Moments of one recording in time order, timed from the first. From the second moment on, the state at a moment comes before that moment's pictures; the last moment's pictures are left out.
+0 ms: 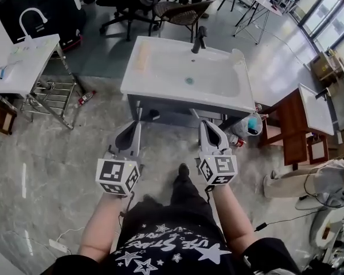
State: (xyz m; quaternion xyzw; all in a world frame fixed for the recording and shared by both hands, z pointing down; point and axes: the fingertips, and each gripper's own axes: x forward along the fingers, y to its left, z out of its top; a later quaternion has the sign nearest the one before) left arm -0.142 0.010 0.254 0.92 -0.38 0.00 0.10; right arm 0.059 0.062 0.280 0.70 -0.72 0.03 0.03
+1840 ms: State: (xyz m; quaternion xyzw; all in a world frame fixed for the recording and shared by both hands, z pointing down) left arm 0.263 -0.216 0.283 0.96 -0.27 0.07 0.09; right arm 0.439 -0.125 0.312 0.78 -0.62 0.11 0.00
